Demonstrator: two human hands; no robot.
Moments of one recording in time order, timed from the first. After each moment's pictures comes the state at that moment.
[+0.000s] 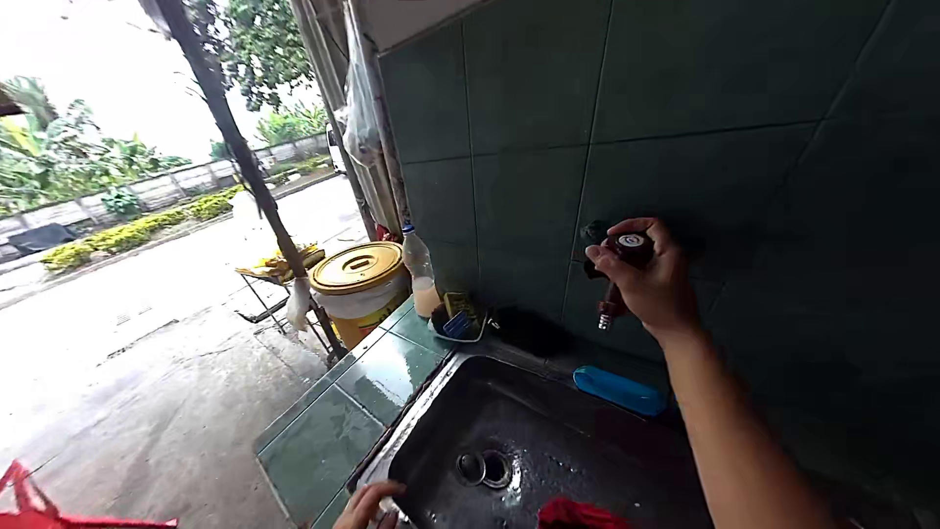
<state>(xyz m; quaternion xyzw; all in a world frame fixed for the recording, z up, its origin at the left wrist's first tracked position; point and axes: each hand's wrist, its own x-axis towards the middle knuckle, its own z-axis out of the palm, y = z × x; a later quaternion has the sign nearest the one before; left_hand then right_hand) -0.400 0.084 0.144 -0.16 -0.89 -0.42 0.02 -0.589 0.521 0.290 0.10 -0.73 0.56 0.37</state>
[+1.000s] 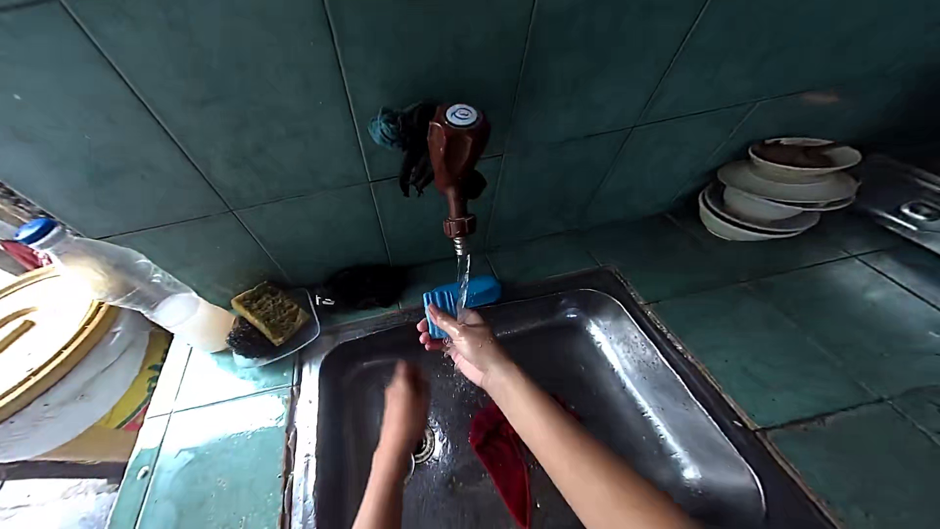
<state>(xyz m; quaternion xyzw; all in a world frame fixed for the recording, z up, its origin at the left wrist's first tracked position) -0.609 0.290 0.060 -0.33 -0.83 -0.35 -0.28 -0.555 0.422 0.134 -0.30 -0.45 0.82 0.20</state>
